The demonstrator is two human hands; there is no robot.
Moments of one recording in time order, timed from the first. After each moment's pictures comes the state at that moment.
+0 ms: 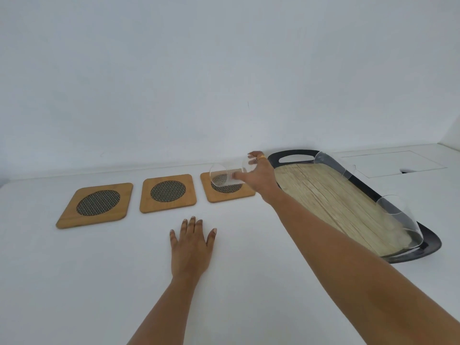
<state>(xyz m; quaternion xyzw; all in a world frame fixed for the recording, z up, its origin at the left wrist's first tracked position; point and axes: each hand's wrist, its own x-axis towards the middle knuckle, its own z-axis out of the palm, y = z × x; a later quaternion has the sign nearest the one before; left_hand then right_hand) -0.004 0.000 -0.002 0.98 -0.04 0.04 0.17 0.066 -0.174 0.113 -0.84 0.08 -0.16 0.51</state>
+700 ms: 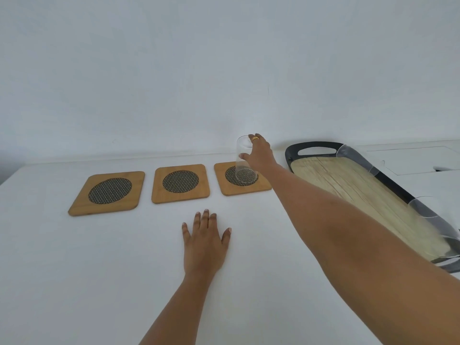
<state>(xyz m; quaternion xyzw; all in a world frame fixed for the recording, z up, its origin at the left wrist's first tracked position) 0.002 0.002 -0.009 0.99 -0.04 0.04 0.16 0.148 -0.152 0.103 -0.95 0.02 -0.10 0.29</state>
